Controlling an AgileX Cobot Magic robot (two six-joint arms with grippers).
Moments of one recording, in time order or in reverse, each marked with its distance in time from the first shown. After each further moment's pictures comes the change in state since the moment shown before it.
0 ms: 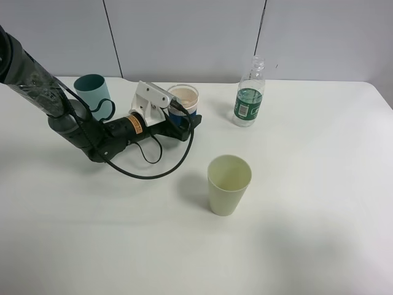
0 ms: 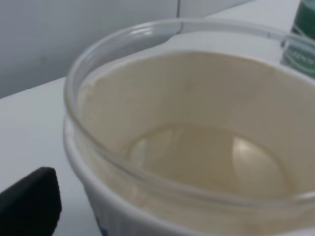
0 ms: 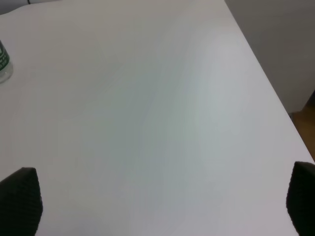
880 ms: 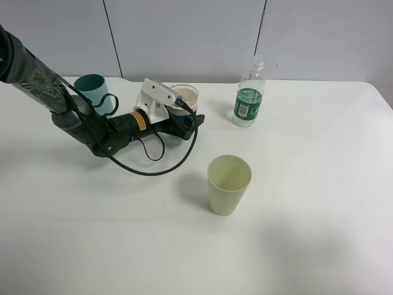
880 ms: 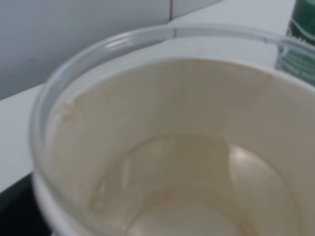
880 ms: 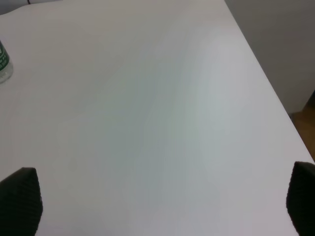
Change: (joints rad) left arm -0.005 0.000 -0.046 0.025 0.071 0.000; right arm 0.000 0.000 0.000 0.000 0.000 0.000
